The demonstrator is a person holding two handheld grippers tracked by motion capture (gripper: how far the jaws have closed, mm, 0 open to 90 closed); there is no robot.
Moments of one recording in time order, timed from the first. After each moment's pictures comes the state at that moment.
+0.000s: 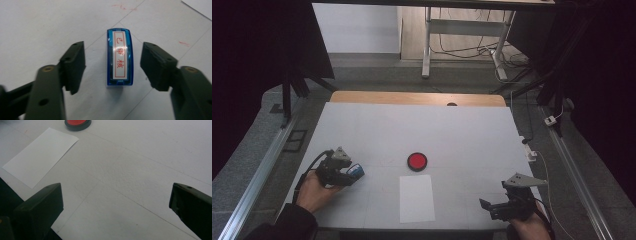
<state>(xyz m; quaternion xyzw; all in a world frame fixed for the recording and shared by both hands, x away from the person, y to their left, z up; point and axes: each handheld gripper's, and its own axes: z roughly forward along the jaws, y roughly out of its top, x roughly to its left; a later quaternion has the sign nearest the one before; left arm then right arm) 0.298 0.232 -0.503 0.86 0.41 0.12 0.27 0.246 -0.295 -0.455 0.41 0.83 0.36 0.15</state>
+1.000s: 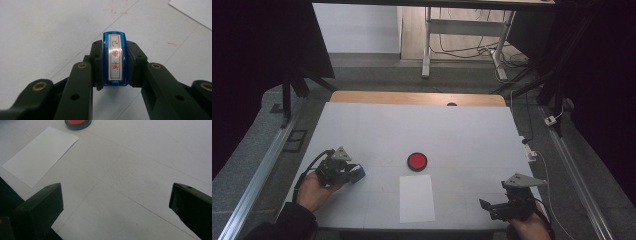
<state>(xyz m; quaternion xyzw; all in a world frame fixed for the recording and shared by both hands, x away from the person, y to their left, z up) 0.295 0.230 -0.495 0.87 0.39 0.12 0.28 0.246 -0.295 -0.456 0.40 0.83 0.36 0.15</state>
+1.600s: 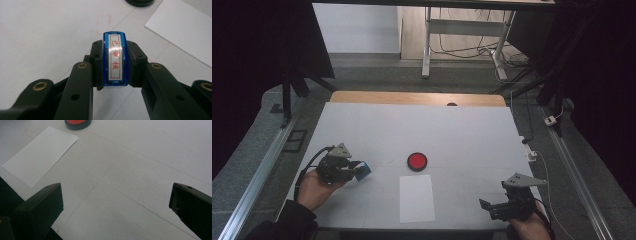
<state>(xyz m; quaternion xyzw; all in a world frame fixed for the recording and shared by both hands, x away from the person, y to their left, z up) 0.293 0.222 -0.475 0.86 0.37 0.10 0.34 0.246 -0.295 -0.456 0.40 0.83 0.36 0.15</state>
